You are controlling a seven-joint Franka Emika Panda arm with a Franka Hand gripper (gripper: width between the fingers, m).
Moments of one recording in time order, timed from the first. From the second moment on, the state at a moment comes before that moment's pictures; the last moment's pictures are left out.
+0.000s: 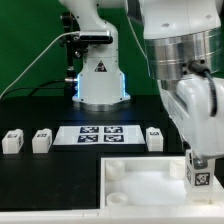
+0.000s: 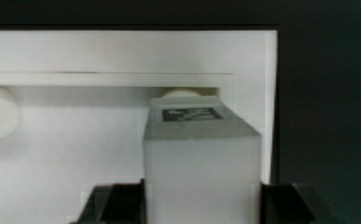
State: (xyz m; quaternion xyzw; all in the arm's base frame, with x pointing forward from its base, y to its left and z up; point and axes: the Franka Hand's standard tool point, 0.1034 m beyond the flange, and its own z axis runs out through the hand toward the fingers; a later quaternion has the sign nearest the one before) arm 0.637 0.108 0.090 -0.72 0.69 0.05 0.06
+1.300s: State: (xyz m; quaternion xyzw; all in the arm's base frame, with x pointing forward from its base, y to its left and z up) arm 0.642 0.118 0.087 -0.99 0.10 0.00 0.06
